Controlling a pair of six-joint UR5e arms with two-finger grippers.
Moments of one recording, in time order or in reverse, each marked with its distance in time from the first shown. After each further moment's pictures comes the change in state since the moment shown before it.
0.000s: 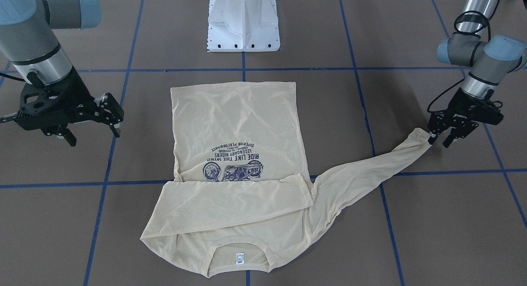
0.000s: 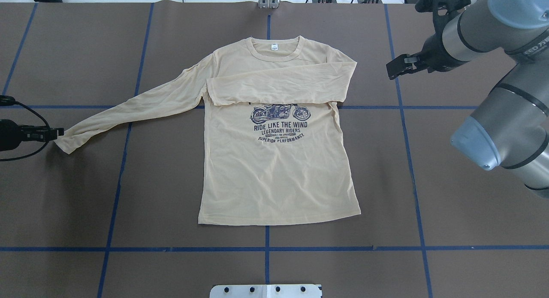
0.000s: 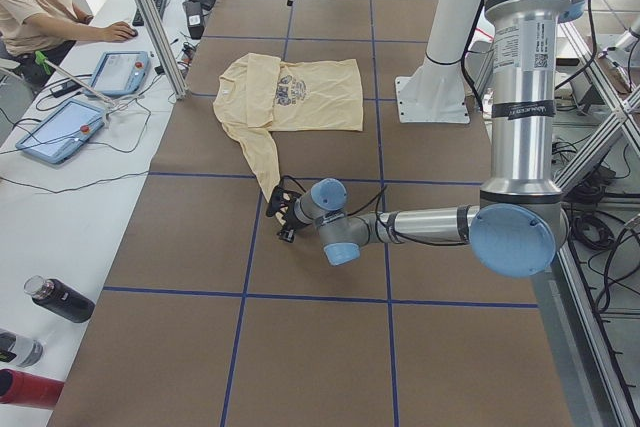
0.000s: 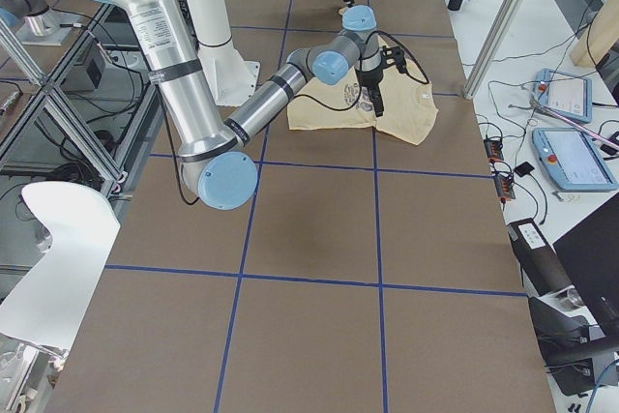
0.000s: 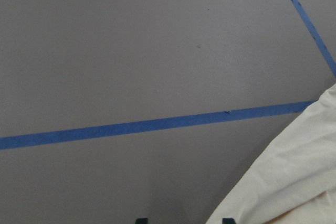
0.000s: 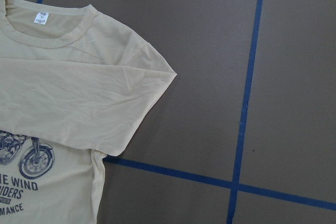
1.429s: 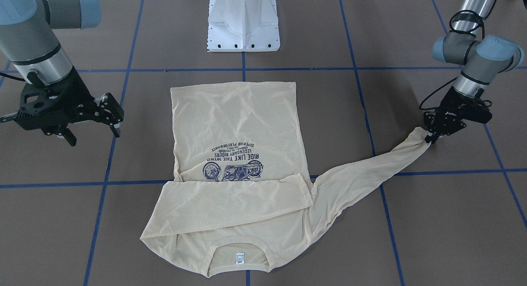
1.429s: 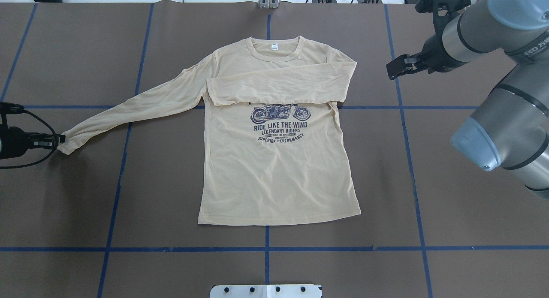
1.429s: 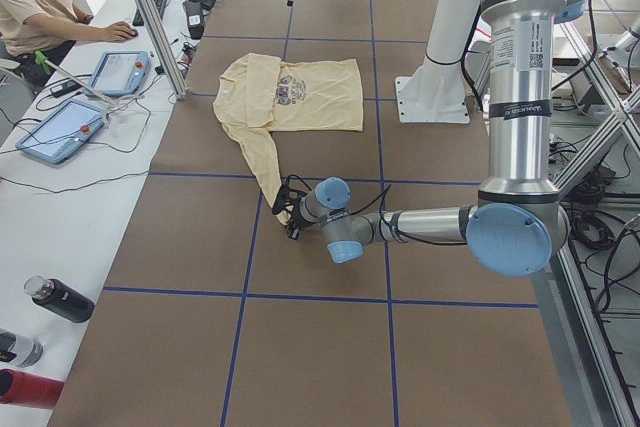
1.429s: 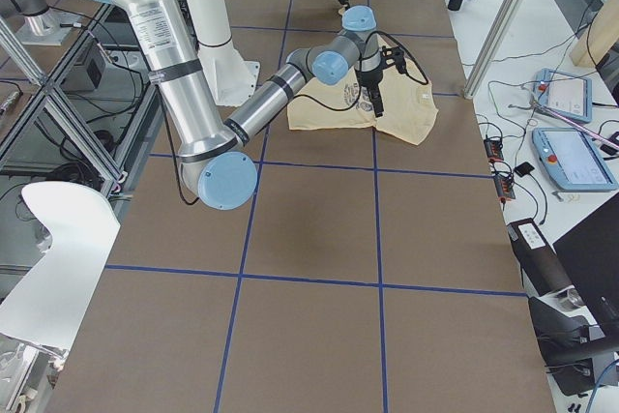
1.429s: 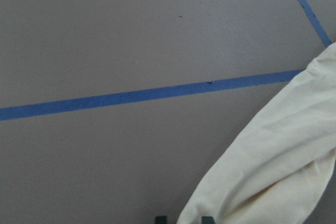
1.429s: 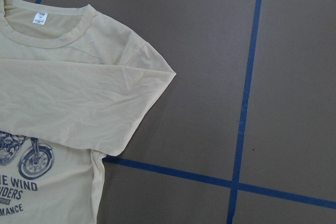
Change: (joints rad) left arm 0.038 0.009 -0.012 0.000 0.007 0.010; right arm -0.001 -0.001 0.001 0.000 -0.002 0.007
